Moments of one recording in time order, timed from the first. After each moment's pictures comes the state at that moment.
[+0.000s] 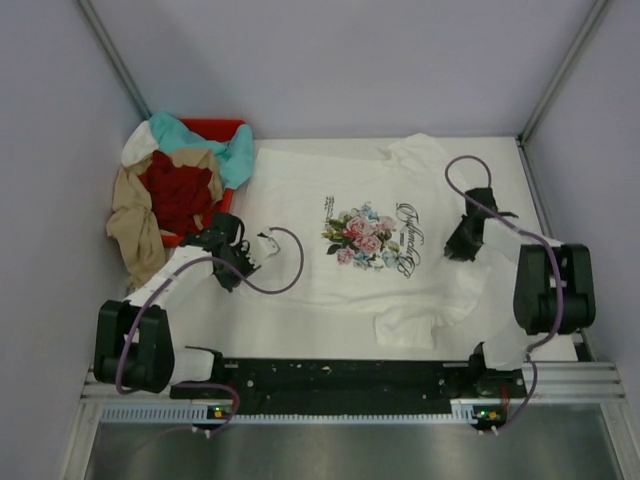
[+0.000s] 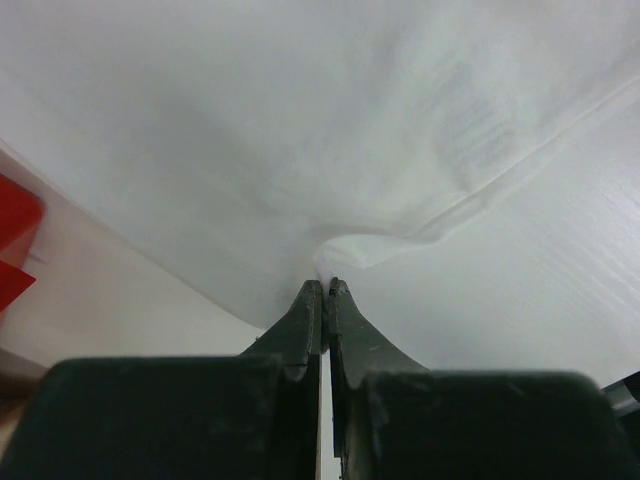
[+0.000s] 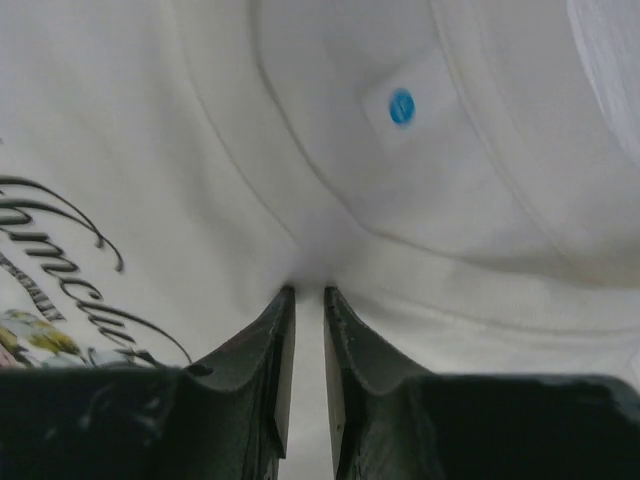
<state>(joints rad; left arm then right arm) -0.18 1.32 0.80 -0.74 0.12 0.77 0.02 1.52 0.82 -0.44 0.06 0.65</state>
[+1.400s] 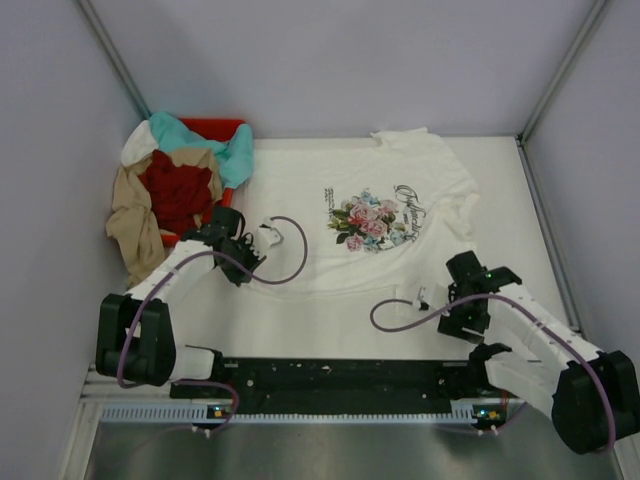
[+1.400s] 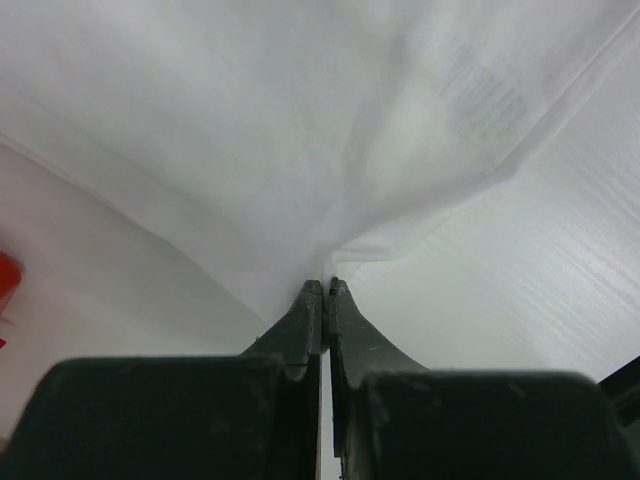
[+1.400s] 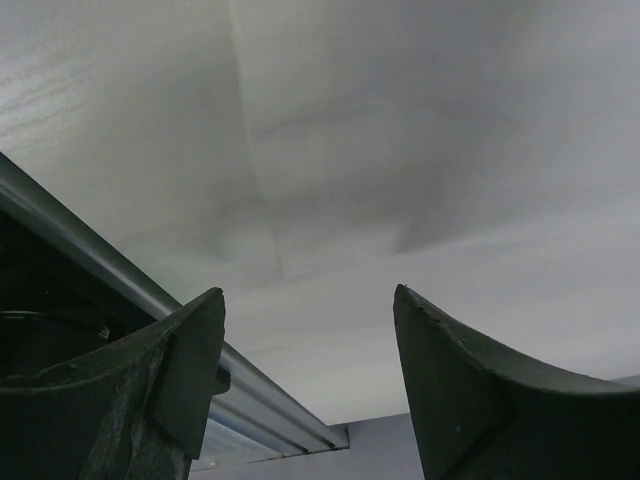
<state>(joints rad) -0.18 1.35 0.84 -0.71 0.27 0.68 0.31 1.02 0.59 -1.05 0.04 -0.90</state>
